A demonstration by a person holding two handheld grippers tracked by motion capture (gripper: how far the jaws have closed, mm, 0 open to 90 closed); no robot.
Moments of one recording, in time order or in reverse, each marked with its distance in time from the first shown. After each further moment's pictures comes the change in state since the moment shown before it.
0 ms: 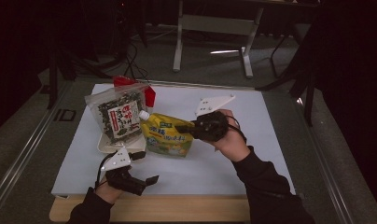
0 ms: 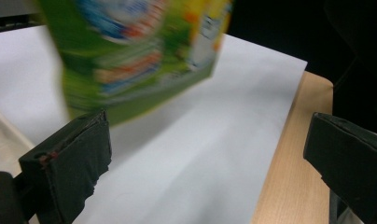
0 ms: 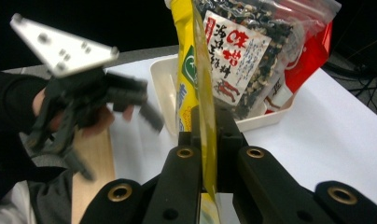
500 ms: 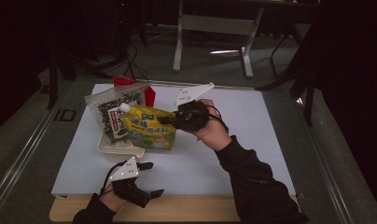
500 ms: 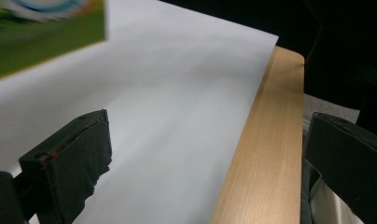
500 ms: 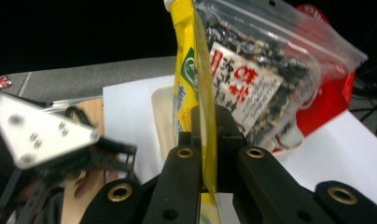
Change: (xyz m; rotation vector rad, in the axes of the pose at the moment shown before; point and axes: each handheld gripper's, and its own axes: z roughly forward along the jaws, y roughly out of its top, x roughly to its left) left arm -0.015 -0.016 0.012 0.037 -0.067 0.036; right arm -0.004 0.035 0.038 -0.029 0.035 -0.039
